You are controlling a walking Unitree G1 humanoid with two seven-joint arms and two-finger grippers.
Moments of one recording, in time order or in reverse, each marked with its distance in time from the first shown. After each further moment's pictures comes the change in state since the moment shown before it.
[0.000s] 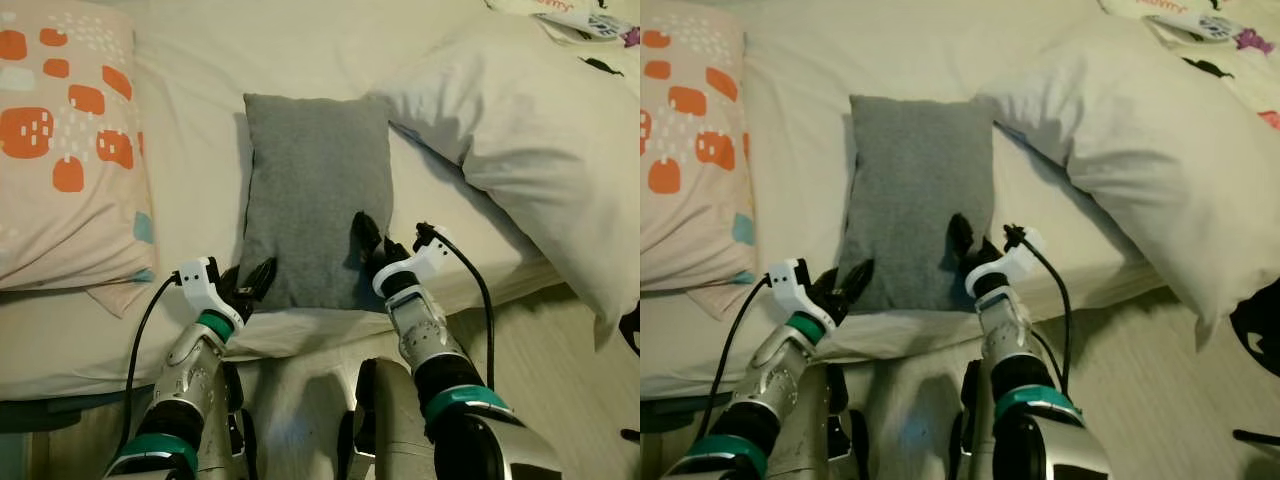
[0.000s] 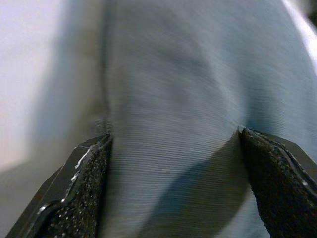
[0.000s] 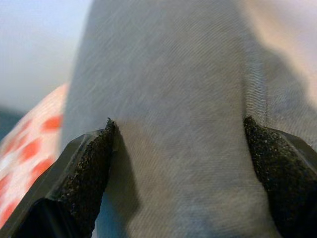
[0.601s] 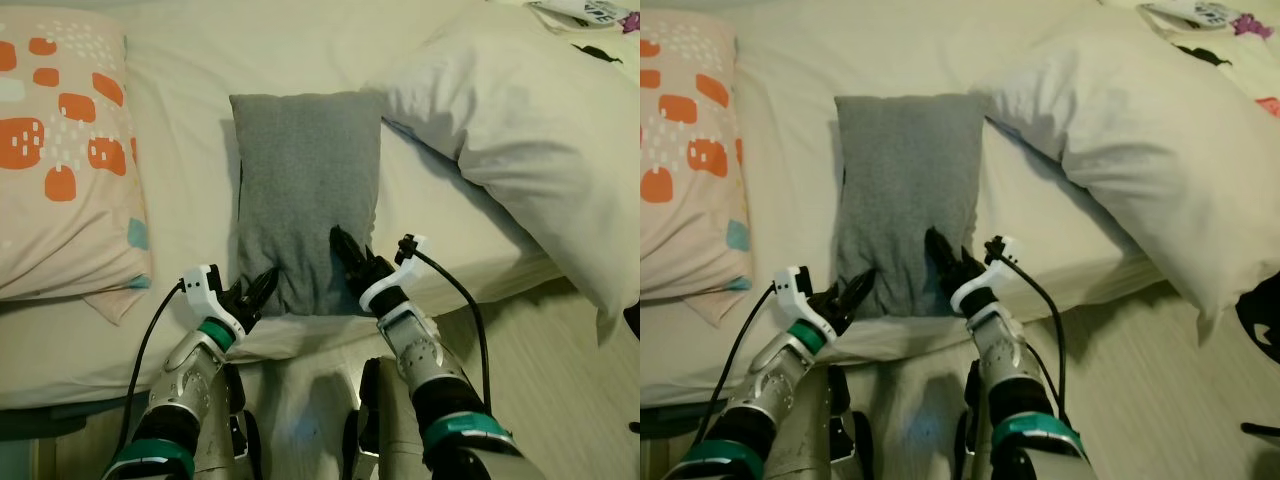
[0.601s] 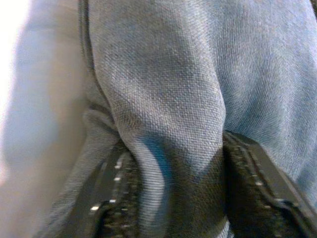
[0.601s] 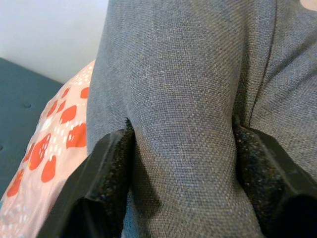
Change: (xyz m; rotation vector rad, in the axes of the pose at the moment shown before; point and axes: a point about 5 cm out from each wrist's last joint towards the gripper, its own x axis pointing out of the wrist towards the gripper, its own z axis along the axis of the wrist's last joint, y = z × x) left arm -0.005 0.007 0.003 -0.019 0.014 -0.011; right arm -0.012 0.004 -0.016 -0.042 0.085 0.144
